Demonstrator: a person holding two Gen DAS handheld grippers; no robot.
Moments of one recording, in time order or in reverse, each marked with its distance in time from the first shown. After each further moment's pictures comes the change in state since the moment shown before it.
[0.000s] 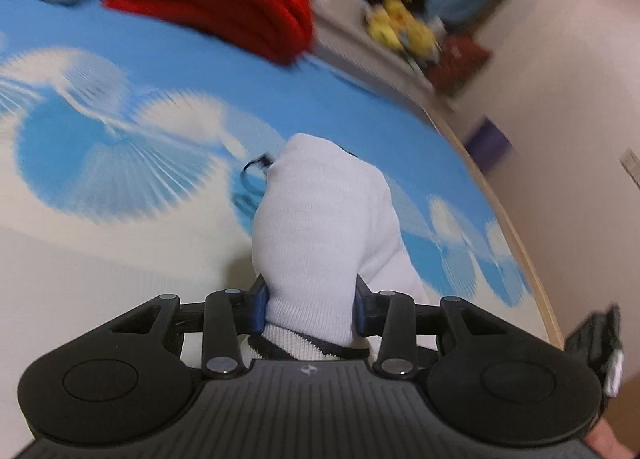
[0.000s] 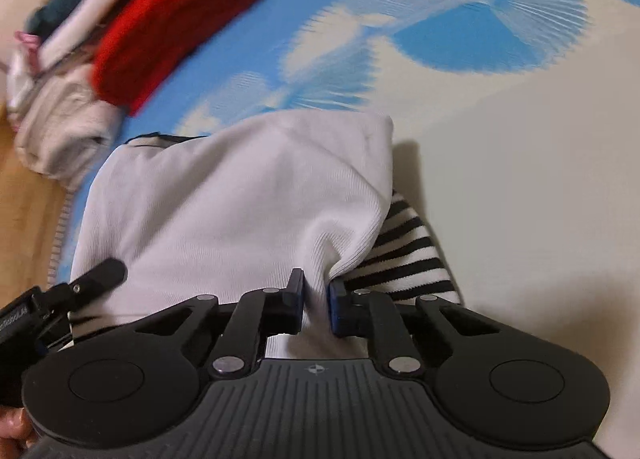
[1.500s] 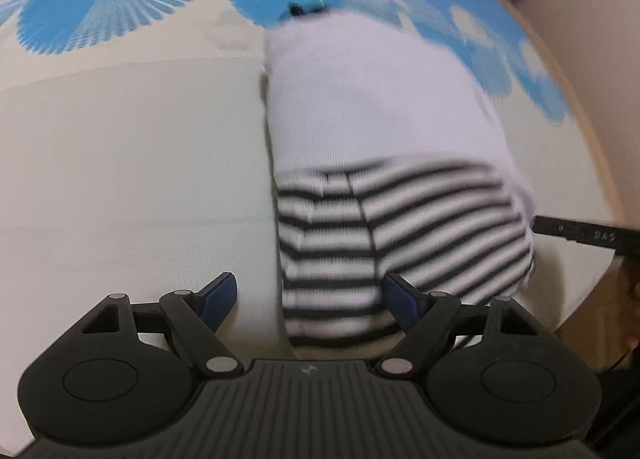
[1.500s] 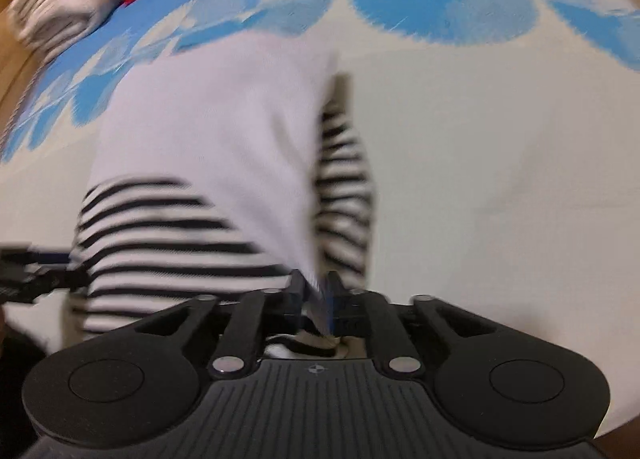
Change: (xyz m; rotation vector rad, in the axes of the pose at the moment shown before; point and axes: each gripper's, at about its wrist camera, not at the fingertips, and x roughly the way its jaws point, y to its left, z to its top) left arm 0.001 -0.032 -0.108 0.155 0.450 0.118; right arm -0.096 -0.066 -0.042 -0.240 0.123 -0.316
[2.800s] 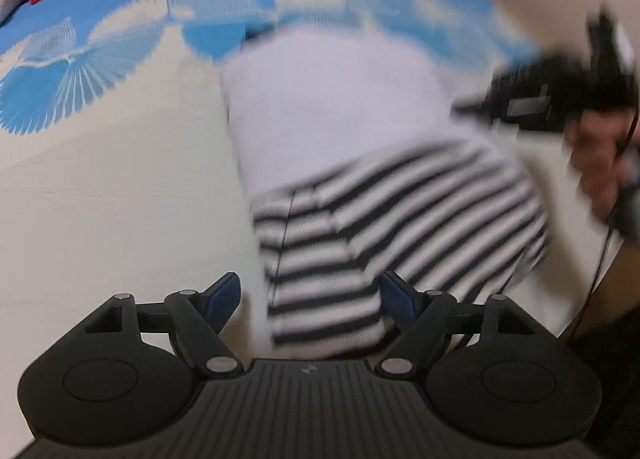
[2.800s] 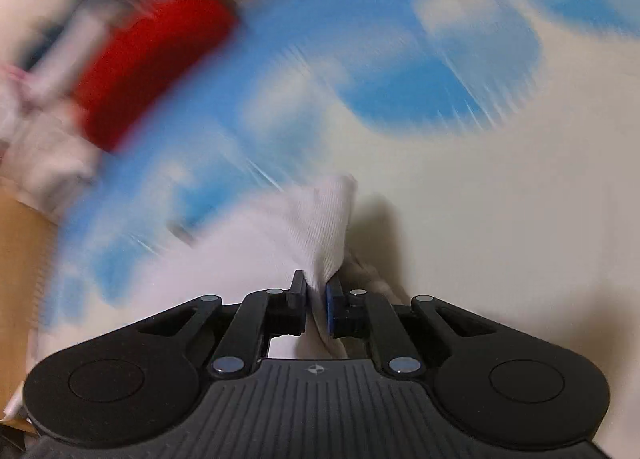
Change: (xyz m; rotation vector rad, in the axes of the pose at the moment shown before) left arm 0.023 -0.030 -0.006 0.260 -0.040 0.108; right arm 0.073 0.002 0.067 0.334 -0.080 0.182
